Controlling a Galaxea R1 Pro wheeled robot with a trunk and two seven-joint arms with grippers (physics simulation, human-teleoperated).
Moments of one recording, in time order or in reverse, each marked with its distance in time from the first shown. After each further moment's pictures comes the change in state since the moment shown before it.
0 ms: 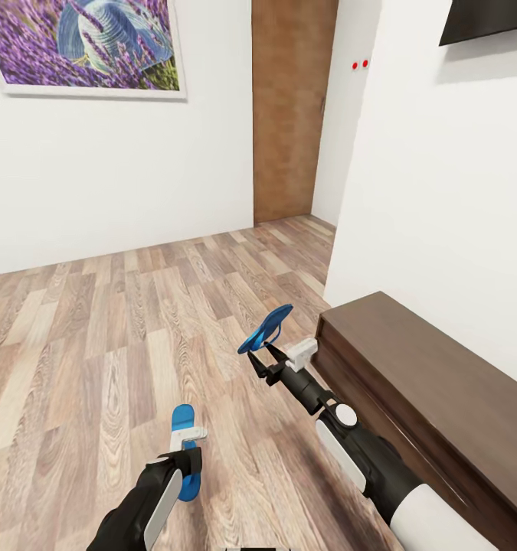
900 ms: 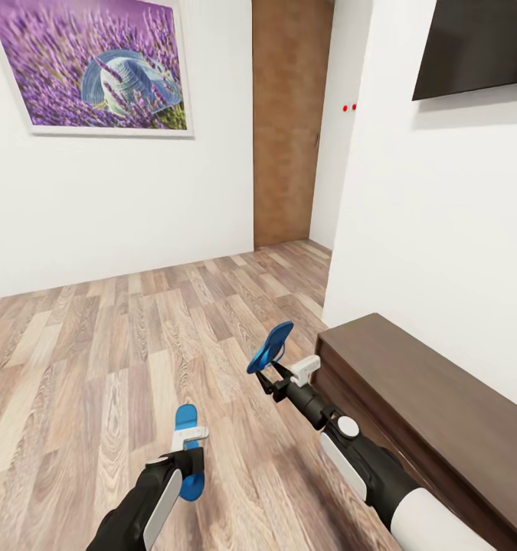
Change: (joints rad) left arm 0.000 0.001 0.003 0.000 0.006 0.003 -0.043; right arm 0.000 0.001 -0.001 0.163 -0.001 0.000 0.000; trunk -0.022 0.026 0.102
